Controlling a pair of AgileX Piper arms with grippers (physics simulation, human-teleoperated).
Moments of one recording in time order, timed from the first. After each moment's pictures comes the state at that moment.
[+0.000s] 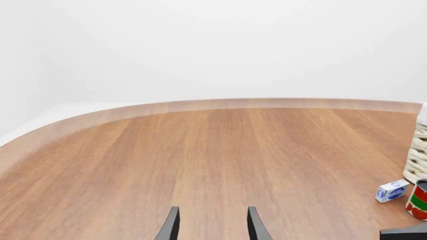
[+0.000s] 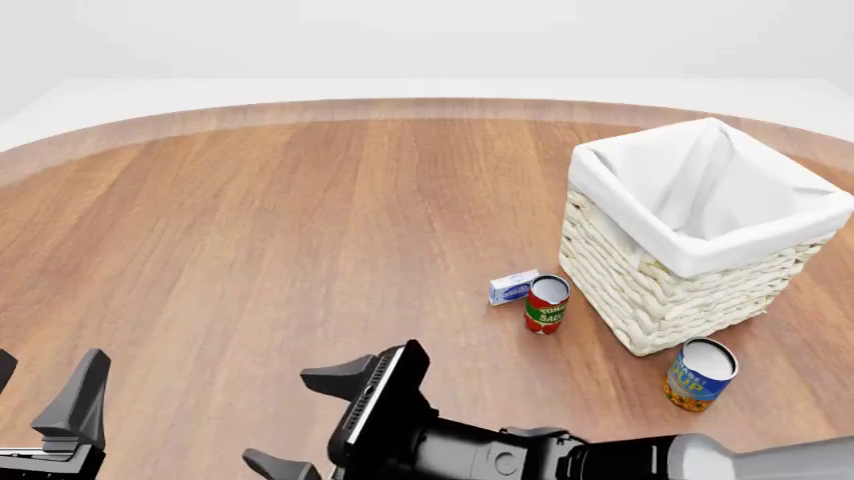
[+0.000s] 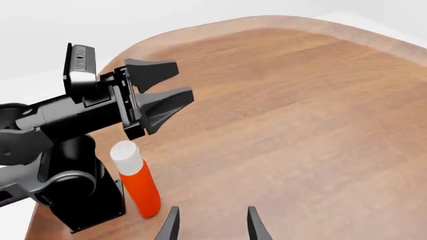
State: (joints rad) left arm 0.00 0.01 0.00 0.00 0.00; right arm 1.20 1.61 -0.68 -0.61 0.04
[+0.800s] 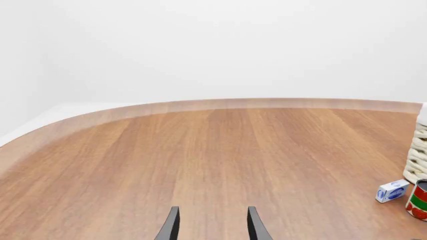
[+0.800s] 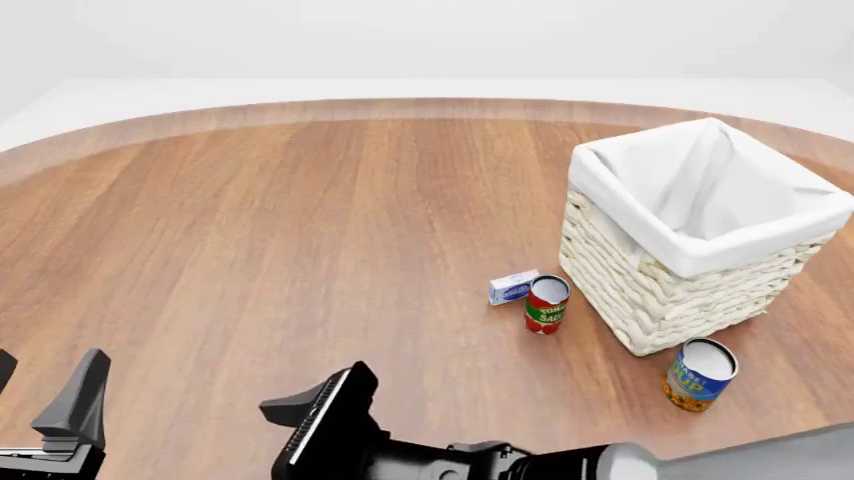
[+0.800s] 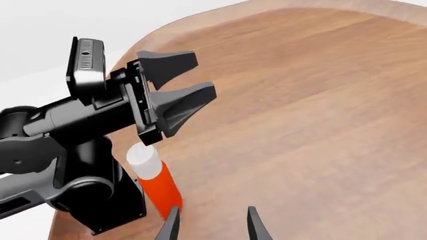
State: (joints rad) left arm 0.00 0.01 0.00 0.00 0.00; right arm 1.26 1.72 -0.78 -0.56 0.11
